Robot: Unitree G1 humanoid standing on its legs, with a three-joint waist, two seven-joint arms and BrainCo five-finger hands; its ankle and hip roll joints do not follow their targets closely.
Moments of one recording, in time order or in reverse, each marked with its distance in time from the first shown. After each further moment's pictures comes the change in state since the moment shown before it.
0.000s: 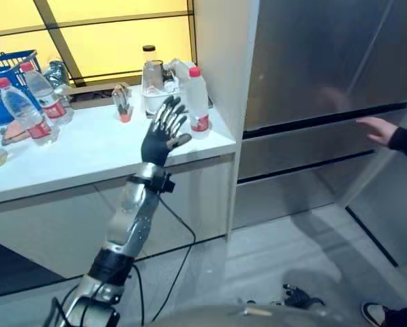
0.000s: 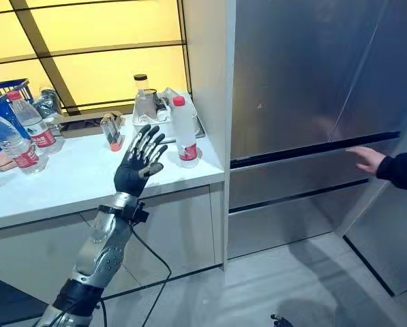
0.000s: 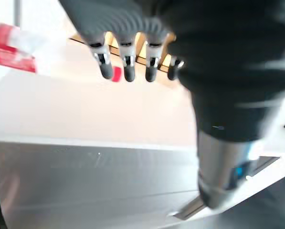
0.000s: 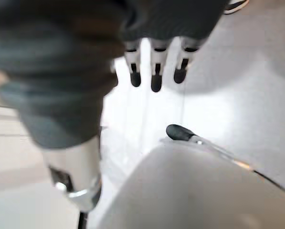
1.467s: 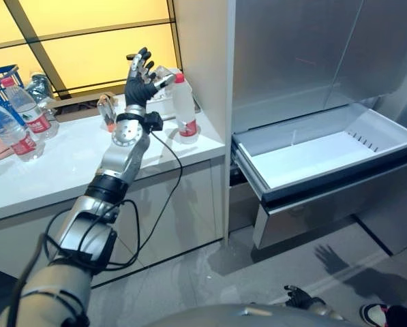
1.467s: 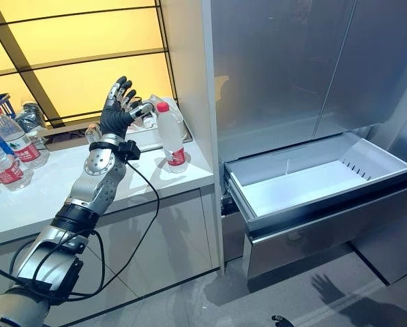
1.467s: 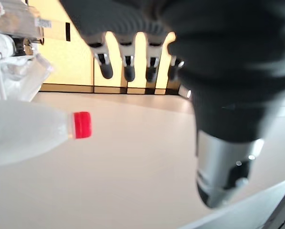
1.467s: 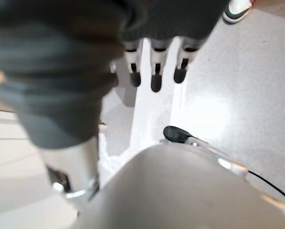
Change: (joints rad) left arm -0.455 0.120 -0.056 0.471 0.023 0.038 0.210; right arm -0.012 -0.010 0.040 -0.004 -0.002 0.017 -0.006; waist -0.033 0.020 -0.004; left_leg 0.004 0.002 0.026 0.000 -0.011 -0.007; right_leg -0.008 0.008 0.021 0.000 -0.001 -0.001
